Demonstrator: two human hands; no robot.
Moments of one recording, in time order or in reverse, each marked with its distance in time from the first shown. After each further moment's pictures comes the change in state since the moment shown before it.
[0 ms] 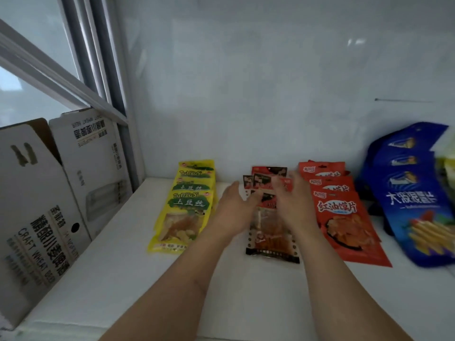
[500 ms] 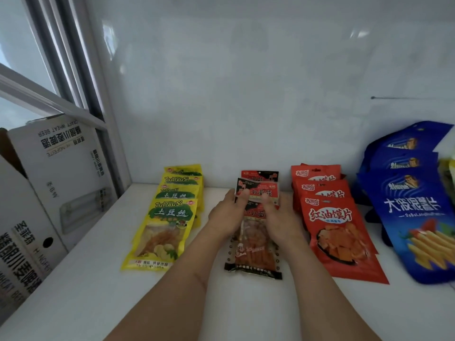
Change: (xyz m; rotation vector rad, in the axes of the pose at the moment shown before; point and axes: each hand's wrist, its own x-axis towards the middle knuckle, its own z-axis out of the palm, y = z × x) left_hand 0.073 -0.037 0.040 0.031 -0.008 -0.097; right_hand 0.019 0.039 0.011 -0.001 -0.170 0.144
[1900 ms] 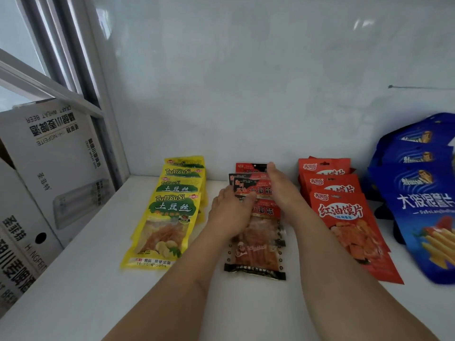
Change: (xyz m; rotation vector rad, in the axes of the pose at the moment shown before) left_hand -0.019 0.011 -0.009 0.147 0.059 0.014; right_hand 0.078 -0.011 0.014 0.234 -0.204 0.014
